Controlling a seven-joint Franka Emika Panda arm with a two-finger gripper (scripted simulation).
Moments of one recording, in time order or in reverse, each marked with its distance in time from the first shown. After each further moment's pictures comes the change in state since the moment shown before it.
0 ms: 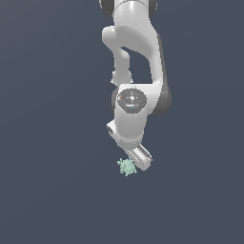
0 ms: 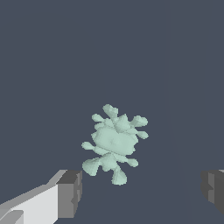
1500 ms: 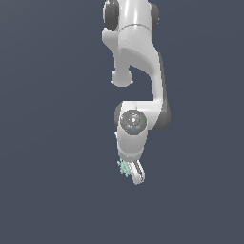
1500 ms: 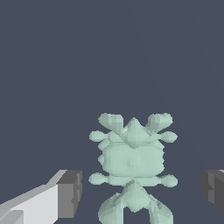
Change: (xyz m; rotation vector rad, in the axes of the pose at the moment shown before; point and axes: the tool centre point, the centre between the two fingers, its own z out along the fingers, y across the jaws) arm 0.006 -0.018 0.052 -0.013 -0.010 0.346
